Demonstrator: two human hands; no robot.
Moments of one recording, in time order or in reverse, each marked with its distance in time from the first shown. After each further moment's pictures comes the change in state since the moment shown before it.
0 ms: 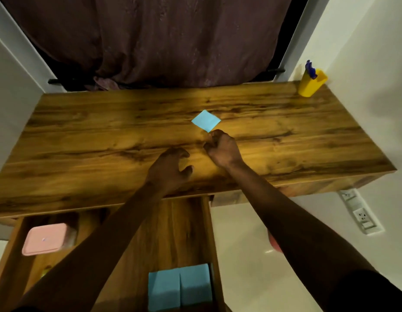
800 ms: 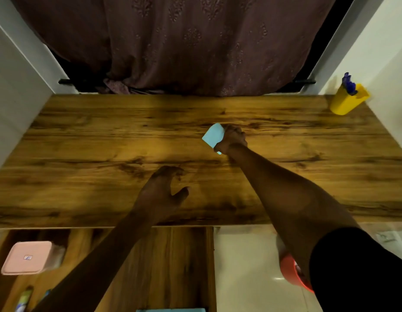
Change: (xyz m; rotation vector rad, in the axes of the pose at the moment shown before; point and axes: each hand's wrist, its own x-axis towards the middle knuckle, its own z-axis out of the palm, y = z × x) left_hand 0.024 -0.027 0.009 -0.073 0.046 -0.080; right_hand 0.183 0.049 0.040 -0.482 -0.176 0.186
